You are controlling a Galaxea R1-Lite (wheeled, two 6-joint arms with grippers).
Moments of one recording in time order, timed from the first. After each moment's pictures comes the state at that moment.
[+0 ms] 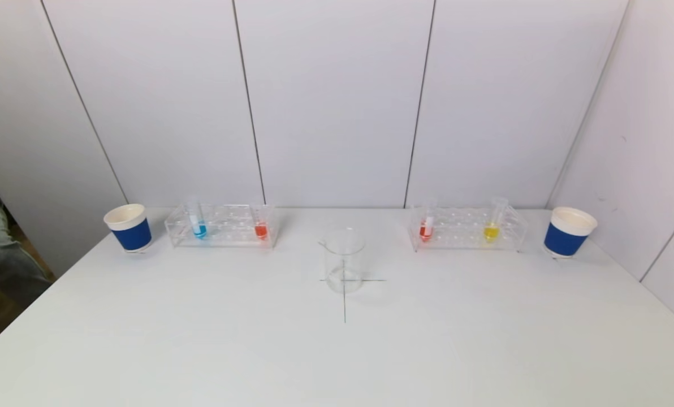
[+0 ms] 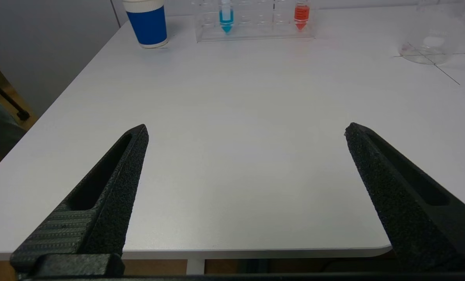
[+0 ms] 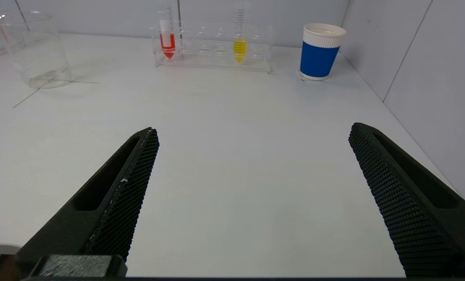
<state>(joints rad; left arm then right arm) 0.00 0.00 -0.04 0.08 0.00 0.02 0.01 0.00 0.00 0.00 0.01 -0.04</state>
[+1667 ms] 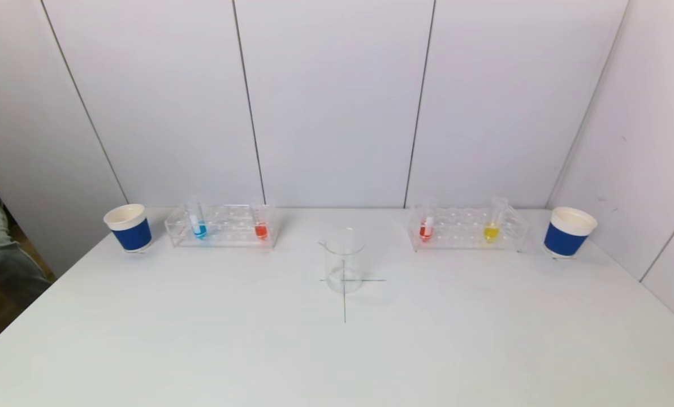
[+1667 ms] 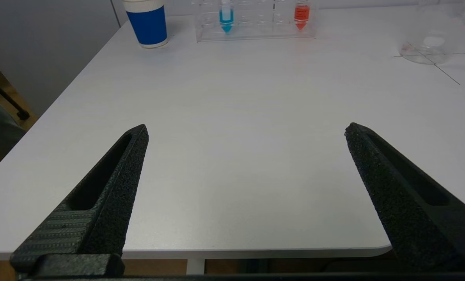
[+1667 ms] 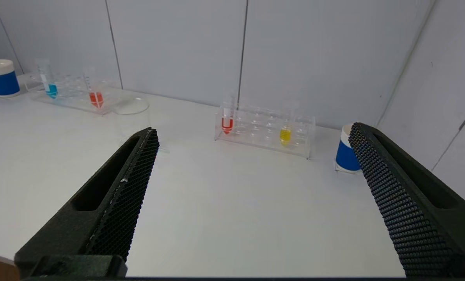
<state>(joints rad) 0.00 0.00 -0.04 0.08 0.00 0.02 0.03 0.39 -0.56 0.09 0.20 -0.04</state>
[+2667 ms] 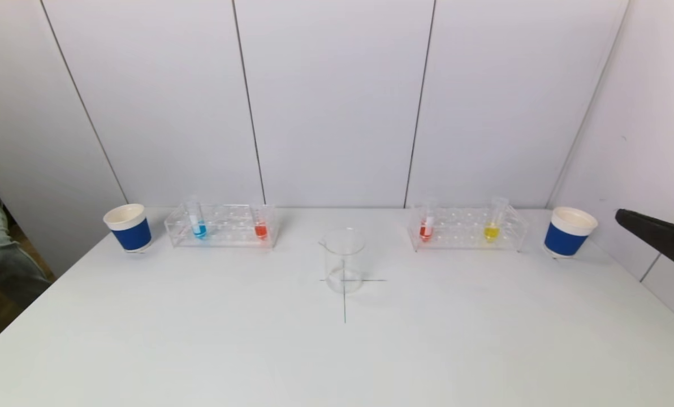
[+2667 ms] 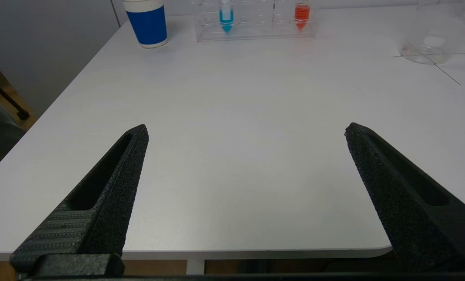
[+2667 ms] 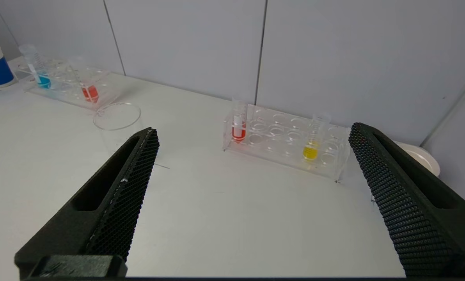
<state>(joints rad) 0.00 0.00 -0.04 0.08 0.00 0.02 0.06 1.00 -0.56 -0.37 0.27 -0.04</state>
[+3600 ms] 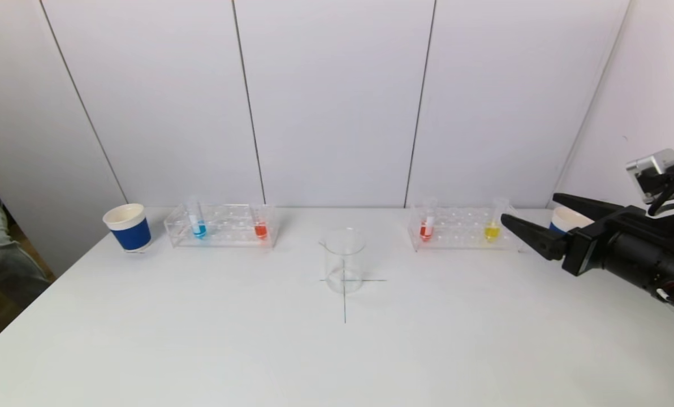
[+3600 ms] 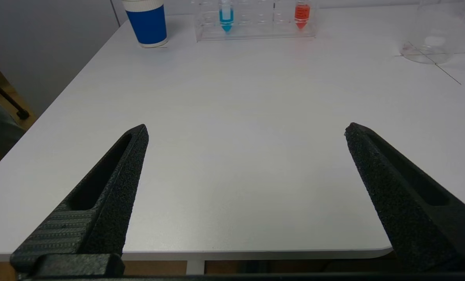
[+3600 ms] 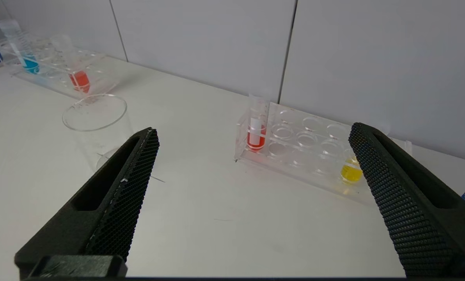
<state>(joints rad) 0.00 0.00 -0.04 0.08 0.00 0.02 0.14 1.49 -0.41 -0.99 0.27 -0.03</state>
